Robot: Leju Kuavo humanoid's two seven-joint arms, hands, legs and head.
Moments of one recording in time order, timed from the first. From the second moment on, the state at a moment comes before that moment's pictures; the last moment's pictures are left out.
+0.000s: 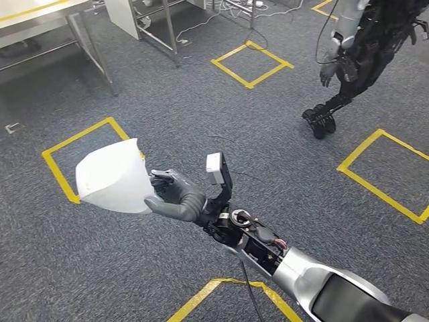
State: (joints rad) left arm -0.11 0.13 -0.96 -0.21 1.30 0.37 0.01; right arm -0.50 0.12 0.76 -1.17 -0.75 0.44 -0.48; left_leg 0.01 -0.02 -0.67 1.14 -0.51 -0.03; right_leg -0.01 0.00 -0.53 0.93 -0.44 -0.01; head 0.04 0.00
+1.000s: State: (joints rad) left arm -0.10 0.13 -0.96 -0.21 1.29 0.37 0.02; right arm -0.50 0.11 0.76 -1.17 -0.75 0.44 -0.48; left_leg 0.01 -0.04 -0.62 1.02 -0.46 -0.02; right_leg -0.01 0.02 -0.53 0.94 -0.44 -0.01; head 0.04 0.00
